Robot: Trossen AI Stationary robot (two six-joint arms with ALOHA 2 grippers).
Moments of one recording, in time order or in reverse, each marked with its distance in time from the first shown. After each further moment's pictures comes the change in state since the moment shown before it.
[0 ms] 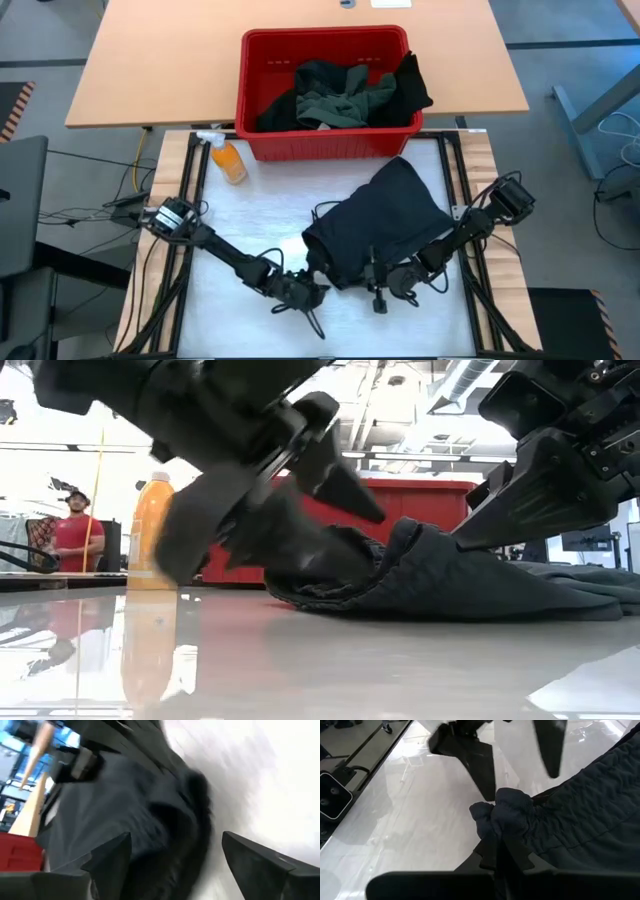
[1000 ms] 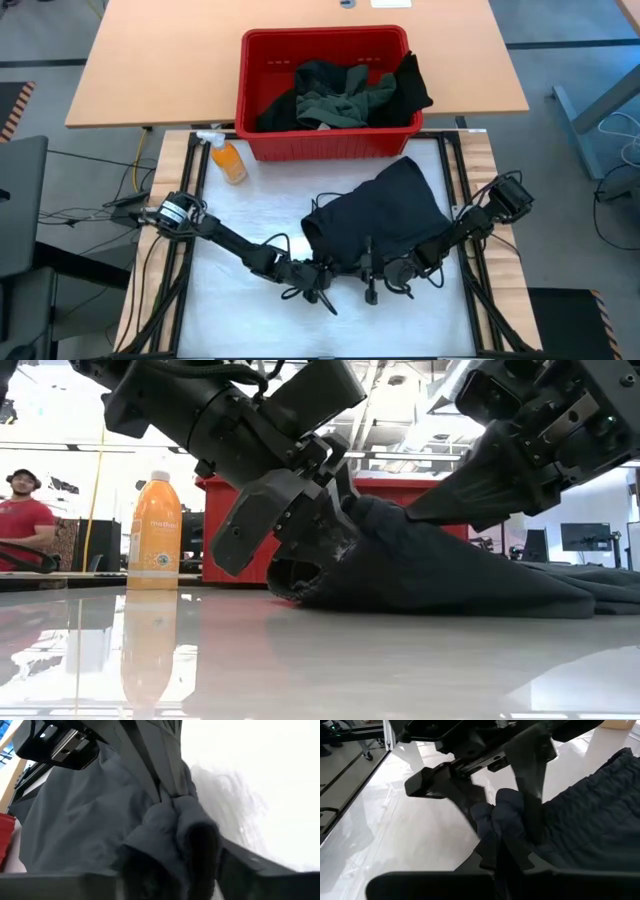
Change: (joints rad) left arm 0.092 0.001 0.000 -0.011 0.131 -0.136; right arm -0.050 0.000 0.001 0.092 0.084 -0.027
